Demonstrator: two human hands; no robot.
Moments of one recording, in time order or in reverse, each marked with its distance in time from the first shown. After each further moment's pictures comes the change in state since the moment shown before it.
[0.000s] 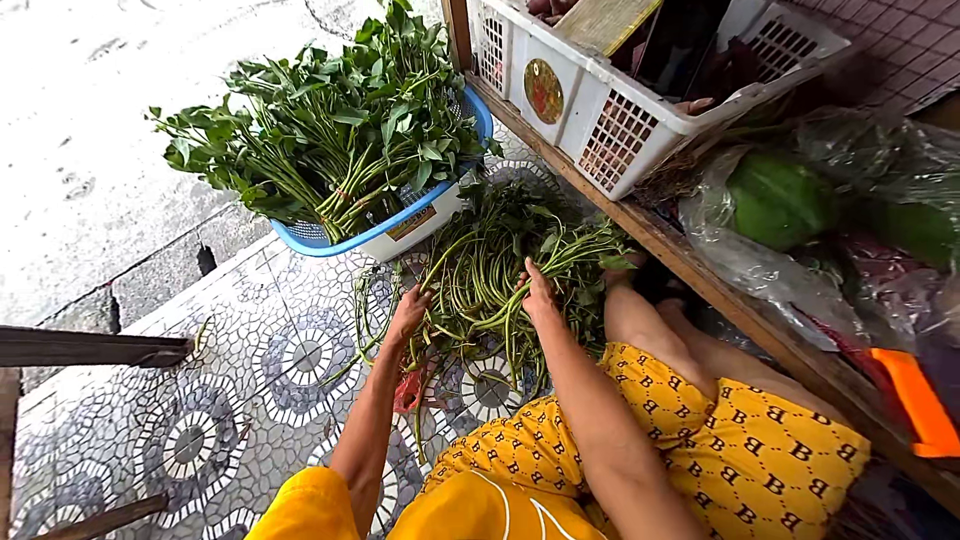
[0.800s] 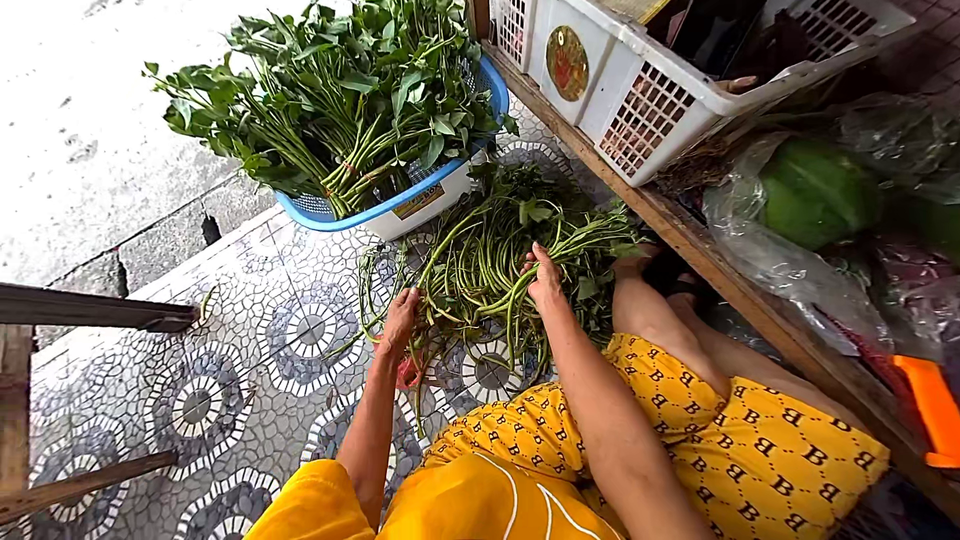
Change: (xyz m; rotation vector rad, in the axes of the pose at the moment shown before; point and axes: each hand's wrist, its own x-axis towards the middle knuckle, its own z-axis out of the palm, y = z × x) left_hand -0.051 -0.023 0.001 -0.476 0.195 -0.103; right_hand -0.010 -0.006 0.007 -0.005 -0.051 -0.035
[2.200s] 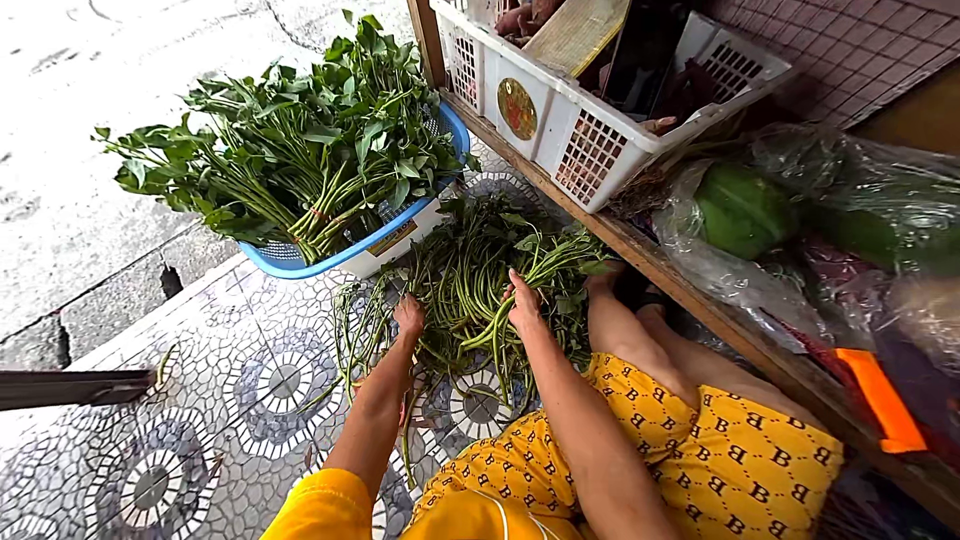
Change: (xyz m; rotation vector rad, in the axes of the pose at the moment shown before) left_hand 0.123 -0.012 0.074 1.049 0.101 -0.125; right_hand 0.003 -0.006 0.001 0.007 0.091 0.041
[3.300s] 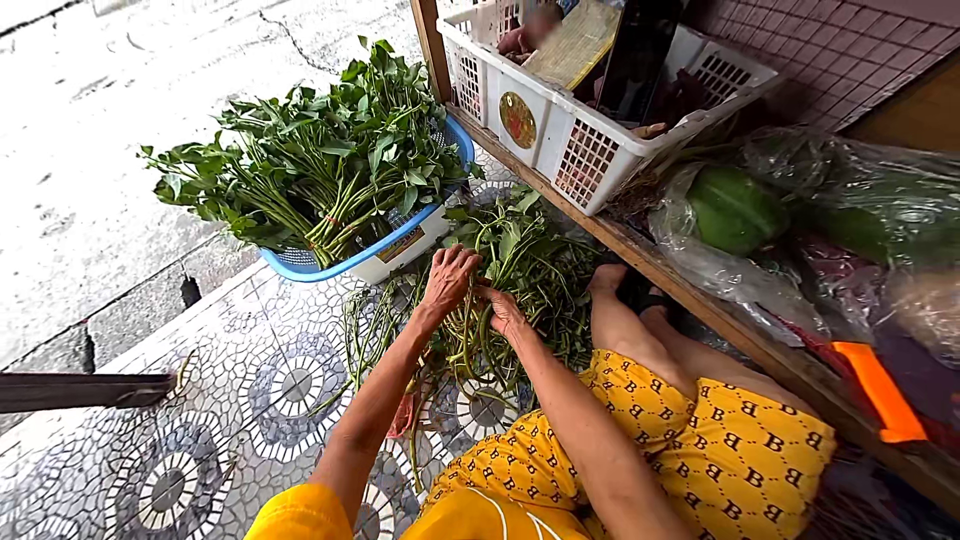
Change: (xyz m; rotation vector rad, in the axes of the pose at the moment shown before) left_hand -0.085 0.090 -0.089 0.131 0.389 1.213; right_hand -0.018 0.024 0.014 -0.024 -0.510 0.051
